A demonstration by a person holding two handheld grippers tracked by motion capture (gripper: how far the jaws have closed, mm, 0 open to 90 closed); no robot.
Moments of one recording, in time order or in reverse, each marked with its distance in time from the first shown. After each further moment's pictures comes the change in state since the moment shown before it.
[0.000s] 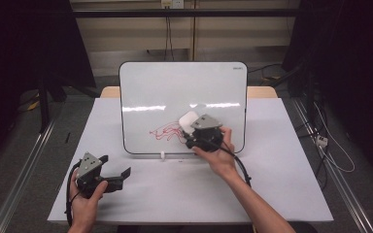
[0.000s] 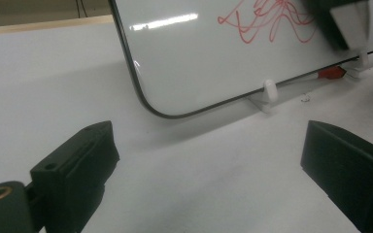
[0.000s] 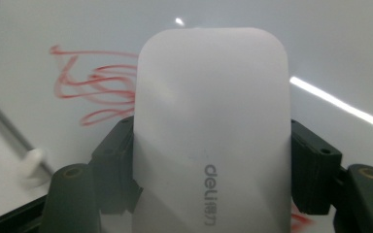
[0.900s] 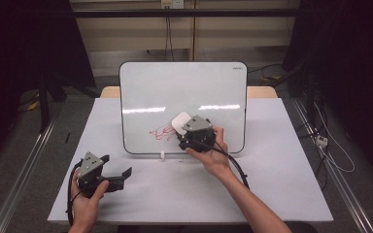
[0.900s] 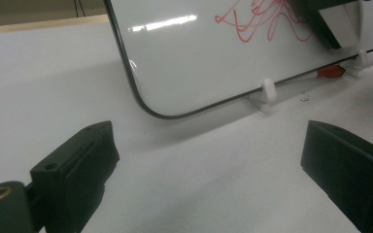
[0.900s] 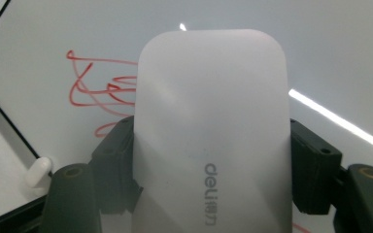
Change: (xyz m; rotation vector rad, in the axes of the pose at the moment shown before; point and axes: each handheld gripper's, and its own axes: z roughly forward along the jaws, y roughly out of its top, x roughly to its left) left arm -0.002 0.001 0.003 0.002 -0.008 0.004; right arm 0.022 0.007 0.012 -0.004 0.028 -0.081
